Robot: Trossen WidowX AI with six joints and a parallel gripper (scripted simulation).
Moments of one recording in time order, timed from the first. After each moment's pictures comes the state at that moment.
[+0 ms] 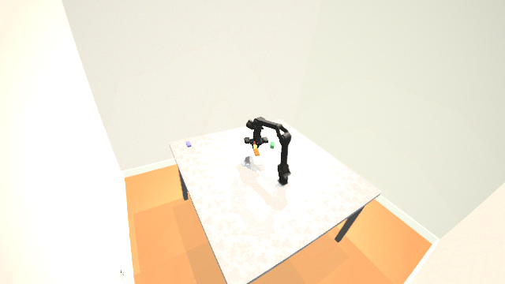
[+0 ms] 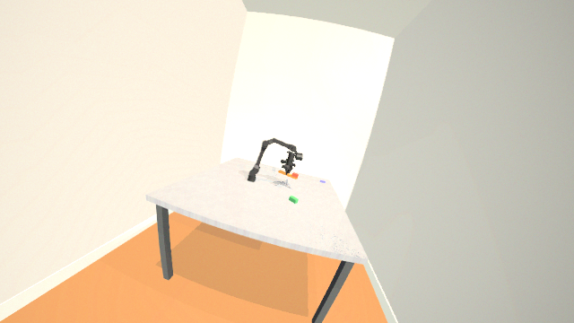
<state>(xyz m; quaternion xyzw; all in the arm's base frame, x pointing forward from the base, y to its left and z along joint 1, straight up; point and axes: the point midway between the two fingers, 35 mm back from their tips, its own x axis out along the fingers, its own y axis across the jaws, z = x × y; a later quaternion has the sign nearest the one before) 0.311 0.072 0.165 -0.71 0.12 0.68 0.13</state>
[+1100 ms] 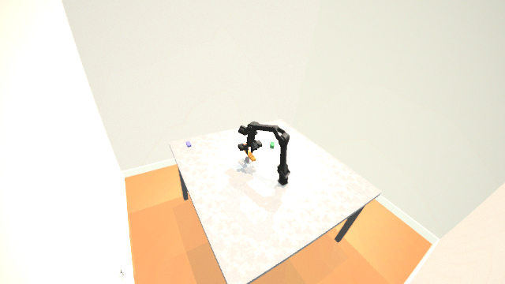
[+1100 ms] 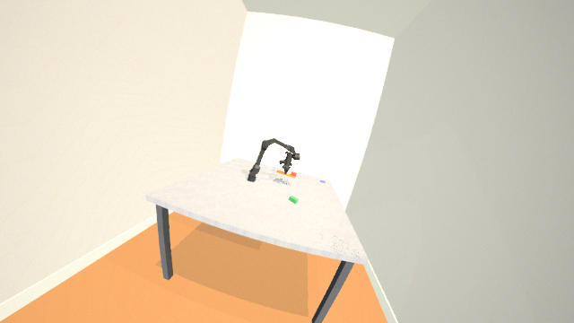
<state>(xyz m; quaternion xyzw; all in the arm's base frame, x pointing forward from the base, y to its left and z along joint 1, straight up) 0.292 0.137 0.146 -0.72 0.03 0.69 0.04</state>
